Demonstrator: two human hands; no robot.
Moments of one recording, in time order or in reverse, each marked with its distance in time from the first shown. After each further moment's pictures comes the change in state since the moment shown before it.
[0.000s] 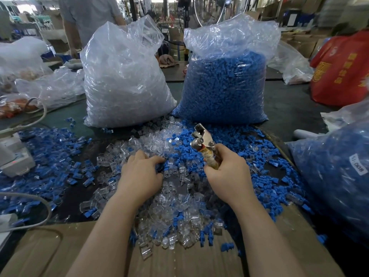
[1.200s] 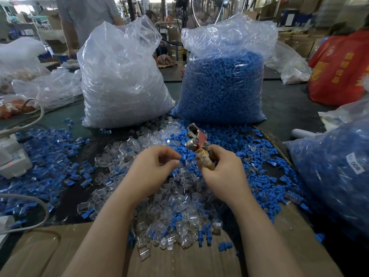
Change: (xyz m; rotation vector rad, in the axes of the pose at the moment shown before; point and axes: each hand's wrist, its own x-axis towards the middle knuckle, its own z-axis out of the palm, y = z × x) left_hand -0.008 0.021 -0.013 -0.670 0.064 0.169; right_hand 0.003 -0.002 0.001 0.100 -0.020 -0.033
